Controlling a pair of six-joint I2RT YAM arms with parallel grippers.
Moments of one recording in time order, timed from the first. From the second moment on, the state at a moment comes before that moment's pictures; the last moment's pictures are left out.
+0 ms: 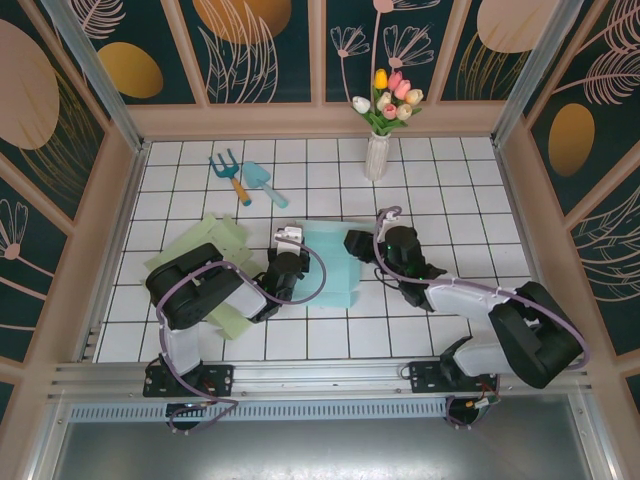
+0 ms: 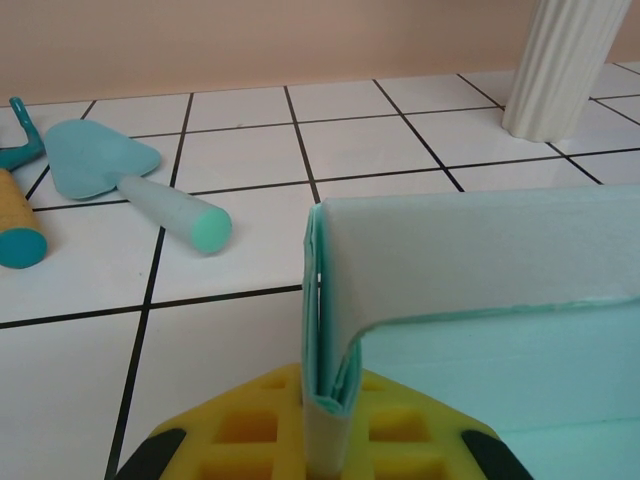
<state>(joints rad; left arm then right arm) -0.87 1.89 0.54 1.05 -0.67 -0.22 0.61 1.32 0.44 0.51 -0.05 0.73</state>
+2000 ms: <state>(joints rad) -0.86 1.91 0.58 1.01 -0.67 -0.21 0.56 1.58 0.43 0.65 -0.08 0.72</state>
